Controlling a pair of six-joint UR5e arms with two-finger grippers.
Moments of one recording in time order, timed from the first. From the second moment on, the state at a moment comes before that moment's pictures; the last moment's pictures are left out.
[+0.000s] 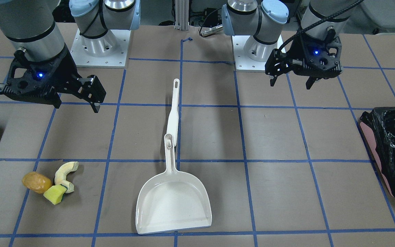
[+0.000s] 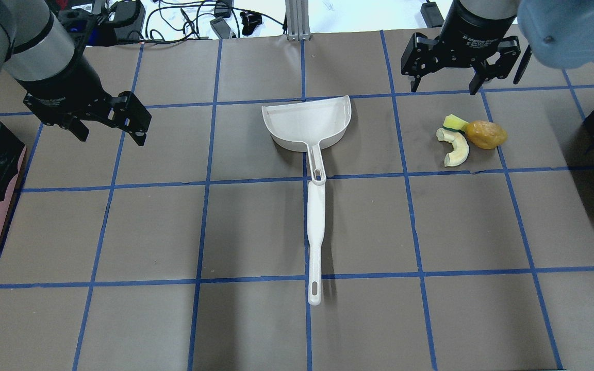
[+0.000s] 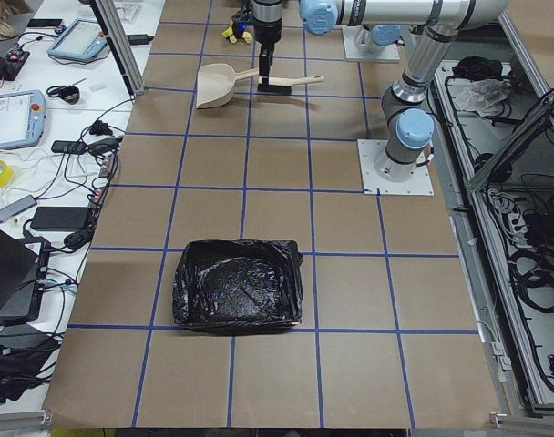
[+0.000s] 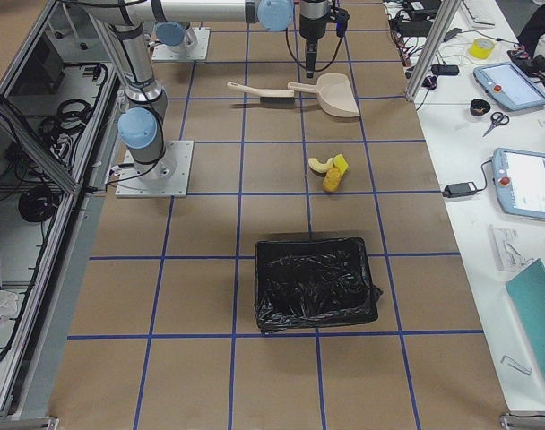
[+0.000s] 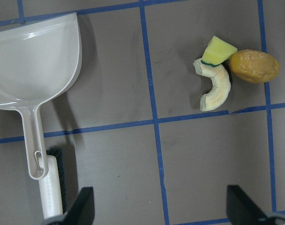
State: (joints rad) left arm -1.51 -1.51 -1.63 -1.56 1.62 0.17; right arm 1.59 -1.47 1.50 -1.66 -1.57 0.14
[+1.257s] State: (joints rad) left arm -1.50 -1.52 -1.63 -1.56 1.63 0.17; right arm 1.58 -1.47 1.51 -1.68 -1.57 0.14
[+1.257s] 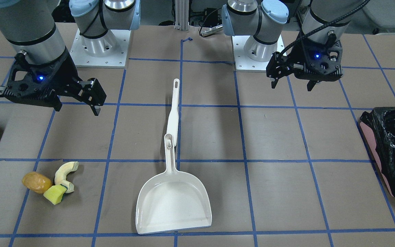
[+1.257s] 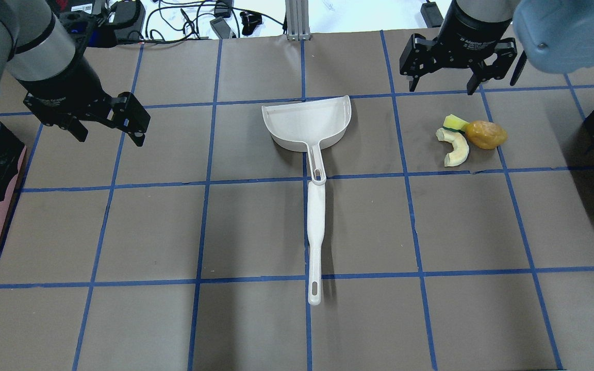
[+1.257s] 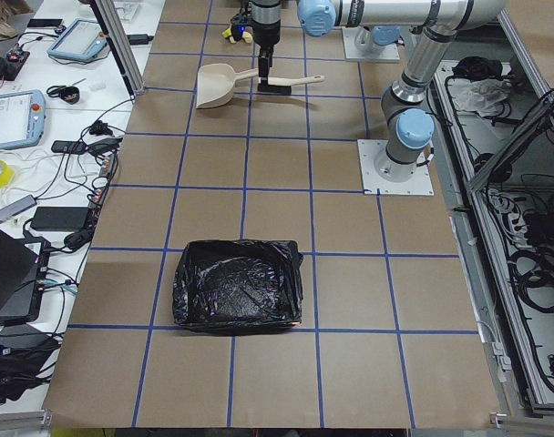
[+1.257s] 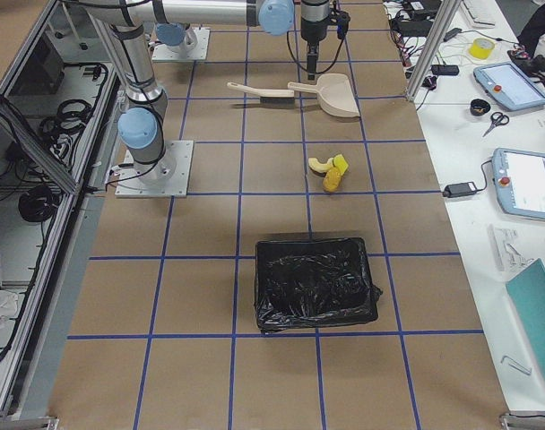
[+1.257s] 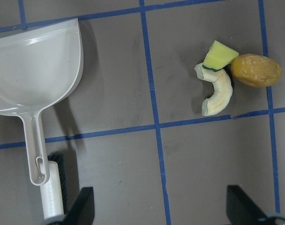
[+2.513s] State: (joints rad) left arm -1.50 -1.53 -1.64 -1.56 1.63 0.18; right arm 1.58 -1.47 1.51 -1.68 -1.57 0.14
